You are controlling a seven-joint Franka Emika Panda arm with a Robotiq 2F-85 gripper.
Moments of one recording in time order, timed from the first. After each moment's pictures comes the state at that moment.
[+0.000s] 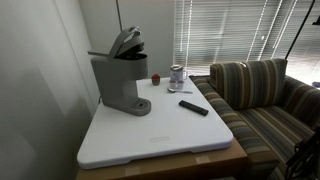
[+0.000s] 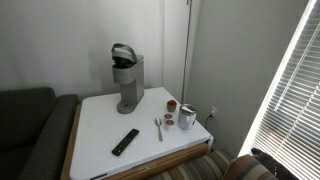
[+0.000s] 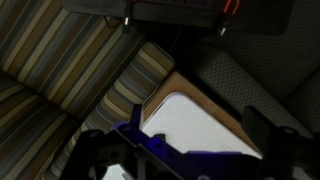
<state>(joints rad) -0.02 -0.78 -0.14 -2.65 -0.04 1.80 -0.22</state>
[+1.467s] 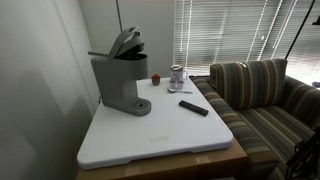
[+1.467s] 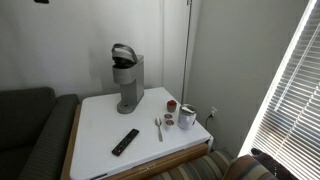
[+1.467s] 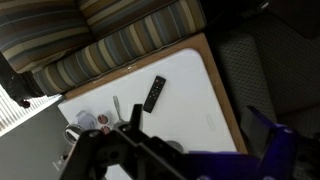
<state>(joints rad) 0.12 -0.52 -0.08 -2.27 -0.14 1.81 -0.49</state>
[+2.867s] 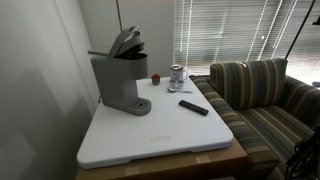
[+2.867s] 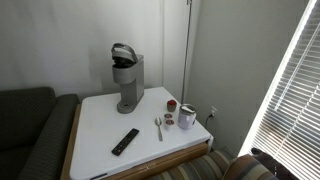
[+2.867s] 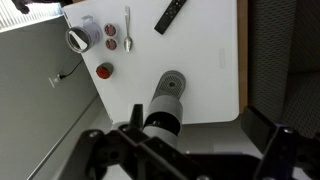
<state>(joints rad) 0.16 -0.20 -0.04 -1.93 -0.04 2.00 -0.64</state>
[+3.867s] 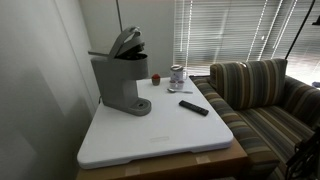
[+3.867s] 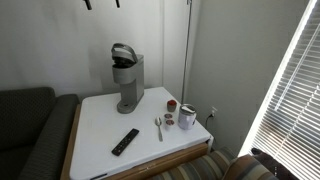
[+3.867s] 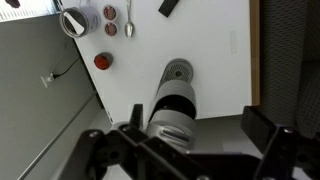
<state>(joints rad) 0.14 0.16 0.01 -1.54 -0.04 1.91 -0.59</state>
